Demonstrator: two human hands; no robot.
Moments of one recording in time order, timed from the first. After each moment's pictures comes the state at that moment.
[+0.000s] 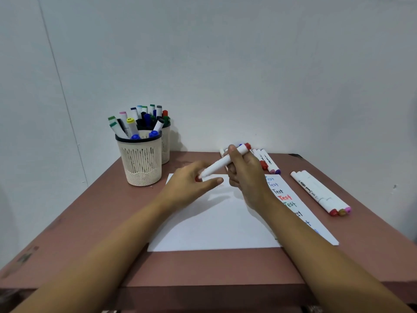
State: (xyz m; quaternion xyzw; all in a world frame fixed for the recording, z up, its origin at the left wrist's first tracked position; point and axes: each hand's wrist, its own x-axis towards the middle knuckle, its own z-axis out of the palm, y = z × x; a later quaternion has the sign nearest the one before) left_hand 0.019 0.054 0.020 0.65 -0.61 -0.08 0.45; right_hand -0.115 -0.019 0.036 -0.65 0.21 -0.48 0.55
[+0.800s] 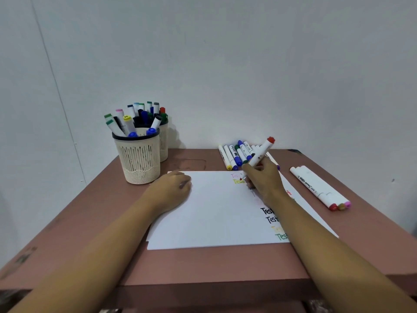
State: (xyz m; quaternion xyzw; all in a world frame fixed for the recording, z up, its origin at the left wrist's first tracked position) left_hand 0.056 0.053 -0.002 0.75 -0.62 0.03 0.23; right_hand -0.139 -0.063 0.006 -0.62 0.39 -0.48 0.48
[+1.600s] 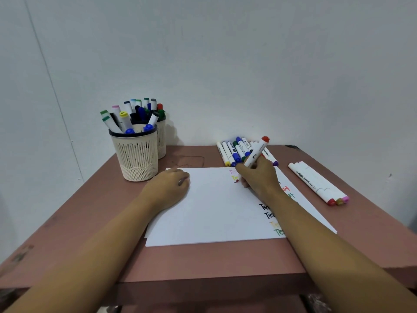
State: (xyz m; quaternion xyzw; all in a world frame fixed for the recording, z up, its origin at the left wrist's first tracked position) left_hand 0.057 0.051 -0.005 0.75 -0.61 0.04 0.23; right_hand -0.137 -0.049 0.010 -0.66 0.41 -0.45 0.44
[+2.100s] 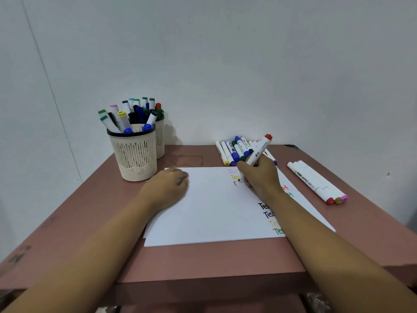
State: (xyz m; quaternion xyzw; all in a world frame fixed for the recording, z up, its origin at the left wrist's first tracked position) left_hand 0.056 0.052 -0.004 0.75 -0.61 0.03 0.23; right_hand -0.138 -0.051 0.009 -0.62 0.41 -0.47 0.46
